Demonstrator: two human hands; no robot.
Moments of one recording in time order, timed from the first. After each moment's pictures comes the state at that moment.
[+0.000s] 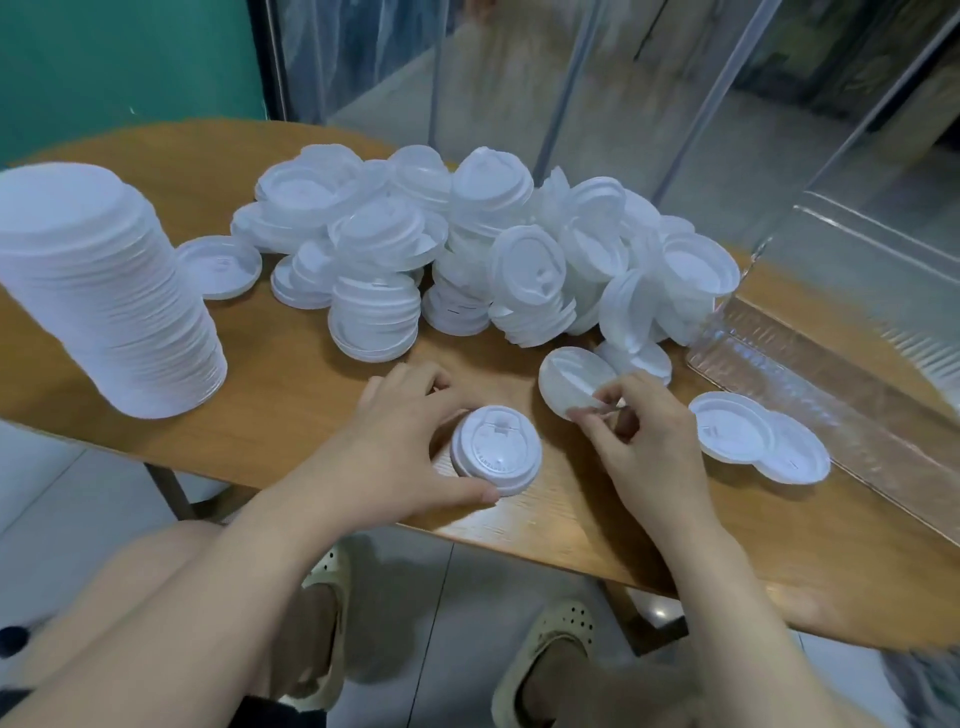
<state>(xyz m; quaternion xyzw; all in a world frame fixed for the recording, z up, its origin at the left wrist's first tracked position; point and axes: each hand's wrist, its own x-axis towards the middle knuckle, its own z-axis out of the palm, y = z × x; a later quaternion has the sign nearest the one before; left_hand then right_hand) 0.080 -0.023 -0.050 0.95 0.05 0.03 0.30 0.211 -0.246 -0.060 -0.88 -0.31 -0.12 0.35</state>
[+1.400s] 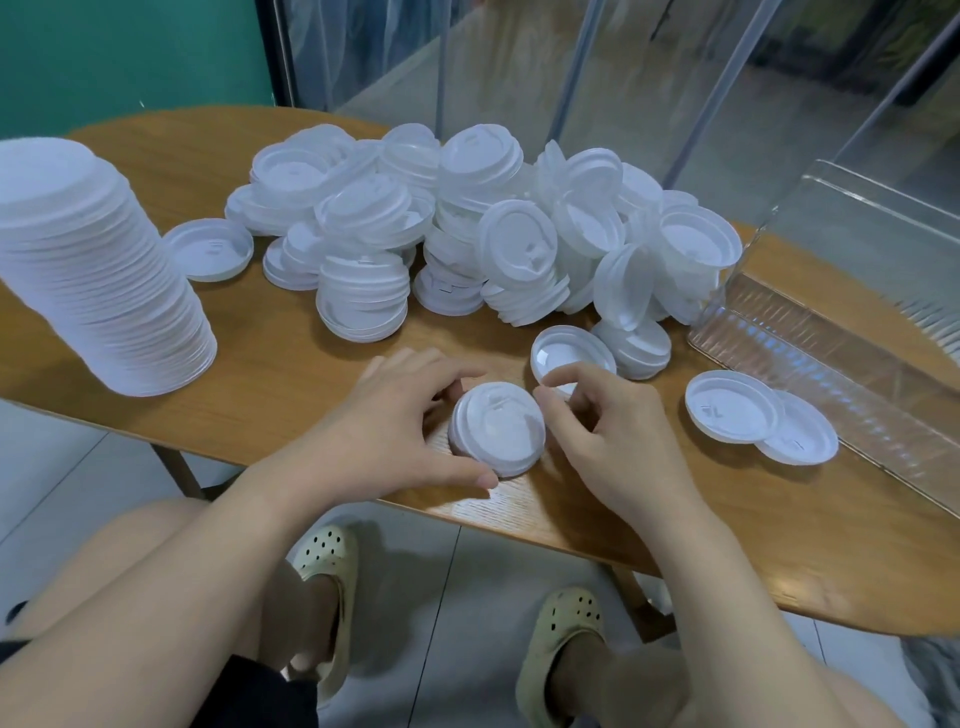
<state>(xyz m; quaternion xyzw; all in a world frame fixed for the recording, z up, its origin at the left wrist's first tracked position) 0.090 -0.024 -0.060 0.94 0.02 0.05 0.33 0.196 -0.240 -0.052 -0.87 -0.32 -0.01 0.36</state>
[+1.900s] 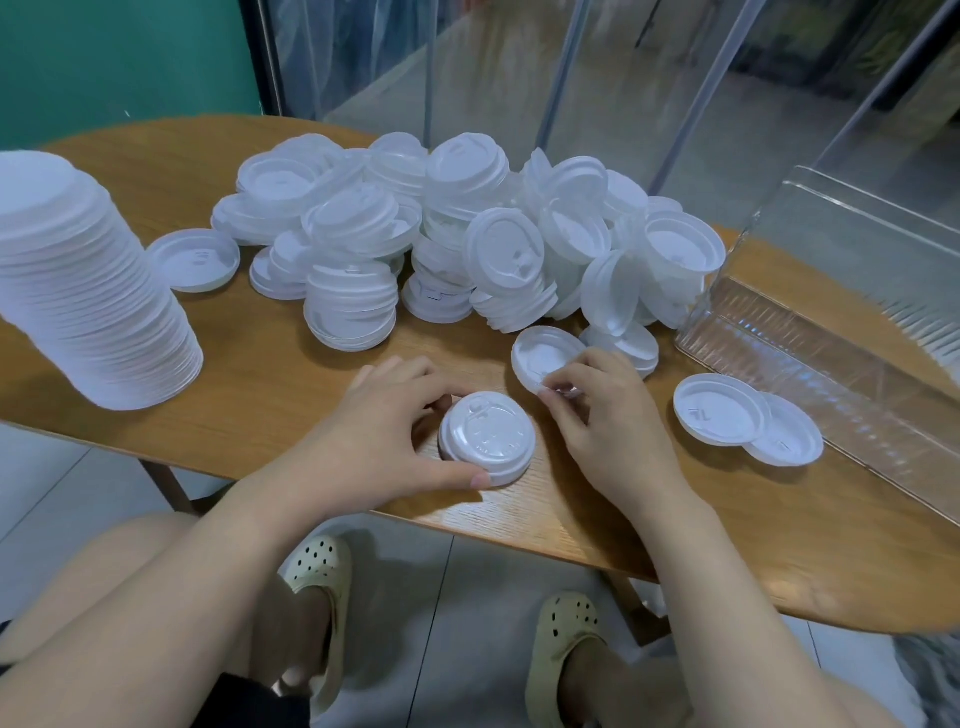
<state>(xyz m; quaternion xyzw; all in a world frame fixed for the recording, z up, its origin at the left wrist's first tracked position) 0.089 -0.025 -0.059 0.94 0.03 0.05 0.32 0.218 -0.236 -0.058 -0.89 -0.36 -0.08 0.27</state>
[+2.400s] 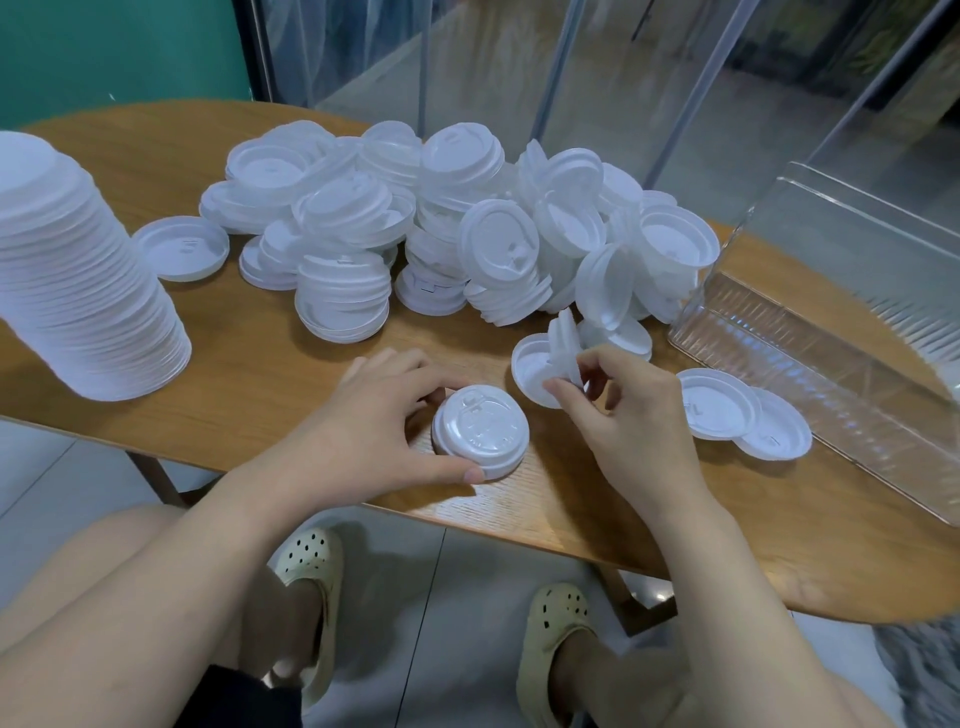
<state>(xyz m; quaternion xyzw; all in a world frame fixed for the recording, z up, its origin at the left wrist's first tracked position) 0.089 -0.025 -0.059 0.95 0.02 0.04 0.31 0.207 -0.251 -0.040 -0.86 -0.32 -0.08 0.38</state>
